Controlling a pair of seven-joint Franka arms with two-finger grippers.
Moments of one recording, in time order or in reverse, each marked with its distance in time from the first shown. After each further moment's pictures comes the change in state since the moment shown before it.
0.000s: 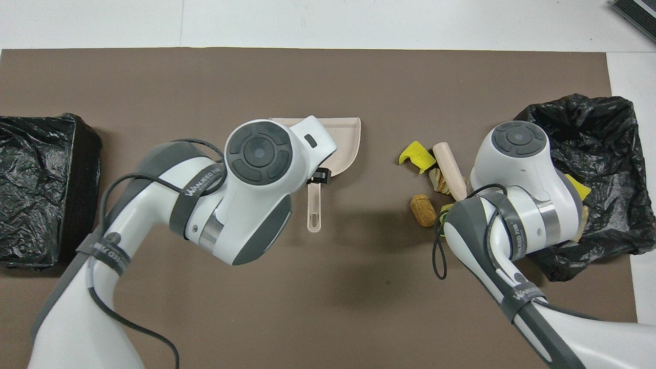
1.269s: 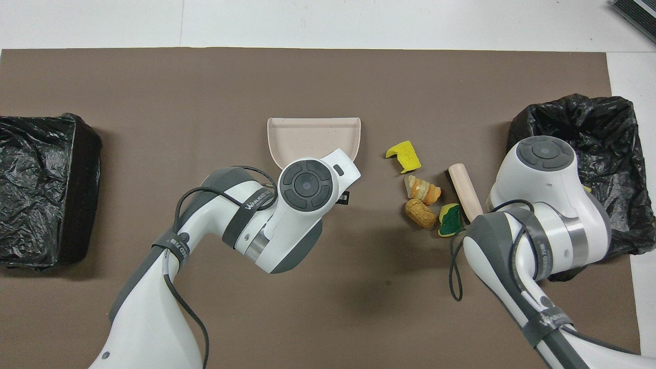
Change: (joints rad) left arm -0.065 0.090 0.001 -0.078 0.002 0.132 -0.068; right arm -0.028 -0.115 -0.006 -0.098 0.026 -0.090 0.005
